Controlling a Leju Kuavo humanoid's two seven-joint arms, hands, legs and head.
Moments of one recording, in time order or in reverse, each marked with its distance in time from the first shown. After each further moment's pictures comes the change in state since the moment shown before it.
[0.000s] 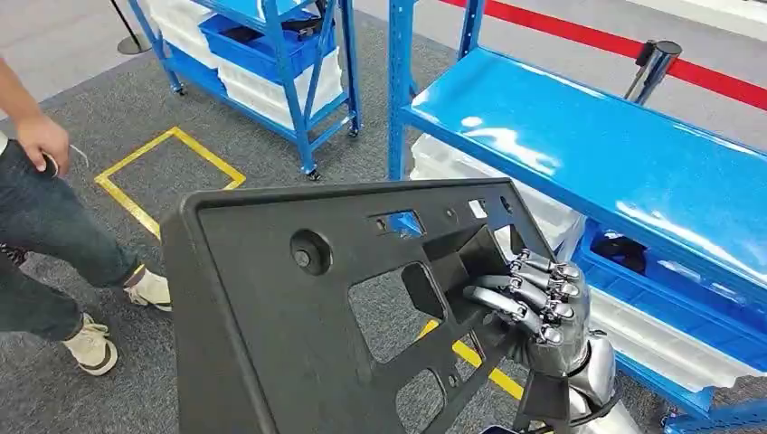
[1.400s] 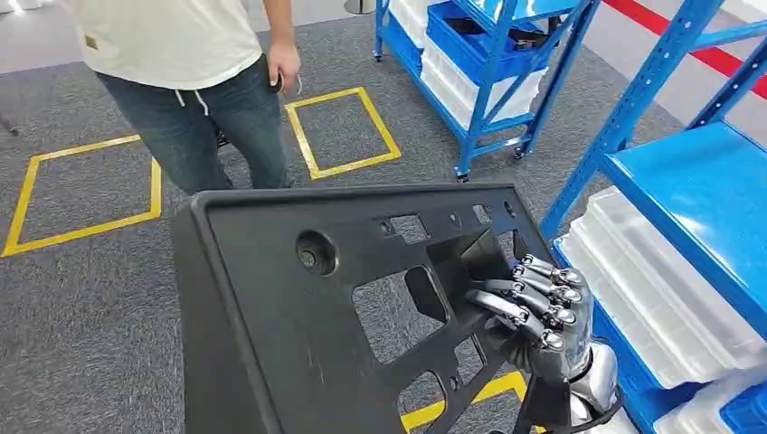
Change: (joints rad) left arm -0.001 -0.004 -0.009 -0.003 0.000 0.000 0.006; right arm 0.010 0.002 -0.004 0.004 -0.001 -0.006 0.000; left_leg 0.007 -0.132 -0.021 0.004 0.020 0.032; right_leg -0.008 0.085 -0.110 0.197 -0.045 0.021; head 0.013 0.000
